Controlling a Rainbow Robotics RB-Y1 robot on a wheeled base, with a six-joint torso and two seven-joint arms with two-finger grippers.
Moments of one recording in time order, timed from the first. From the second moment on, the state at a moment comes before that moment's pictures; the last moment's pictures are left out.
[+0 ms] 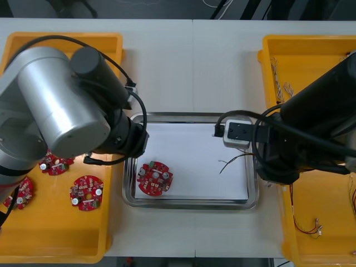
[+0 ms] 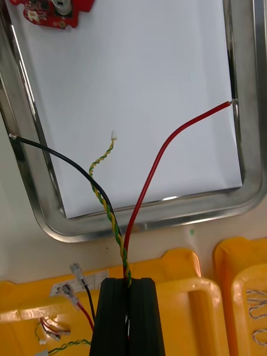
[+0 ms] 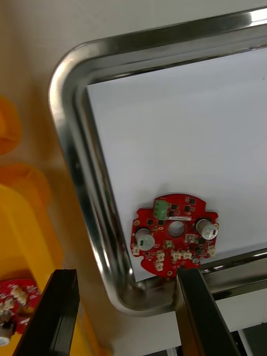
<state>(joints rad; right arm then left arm) -0.85 -1.09 0.71 -2.42 -1.07 1.62 1.57 -0.61 0.59 -0.47 -2.20 0.65 1.89 -0.78</state>
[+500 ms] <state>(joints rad) -0.96 -0.90 0.98 -2.30 -0.92 1.62 1.60 -0.61 0.75 -0.14 -2.16 0.84 1.91 -0.78</state>
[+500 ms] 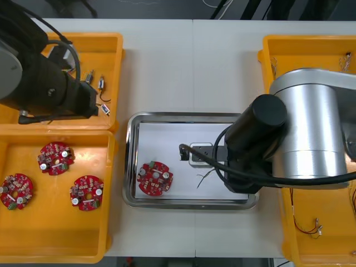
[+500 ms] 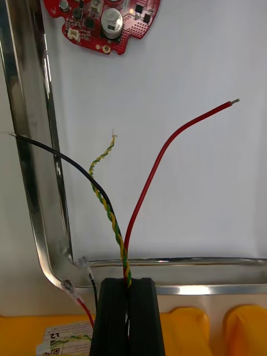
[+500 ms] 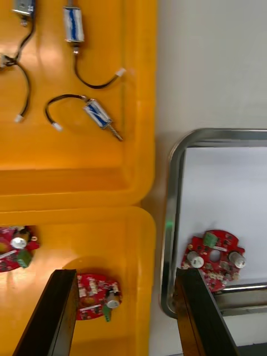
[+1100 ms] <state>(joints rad) -0.97 -0.75 1.15 -2.04 -0.81 1.53 1.68 -0.65 0.81 0.02 -1.81 0.73 1.91 -0.78</state>
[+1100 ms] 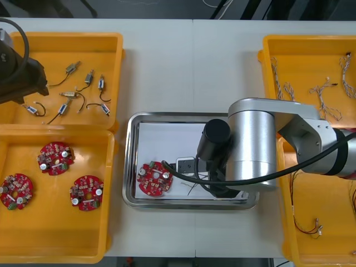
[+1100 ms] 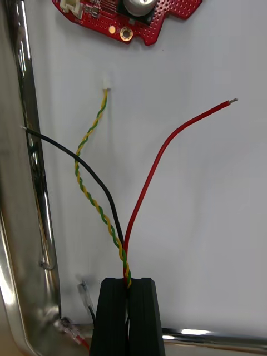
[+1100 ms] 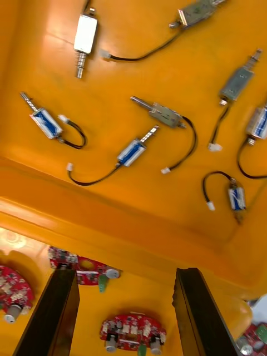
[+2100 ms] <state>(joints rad) -0.97 -0.73 1.23 -1.93 -0.76 1.37 1.69 -0.76 0.84 0.06 -1.32 0.61 1.68 -0.78</state>
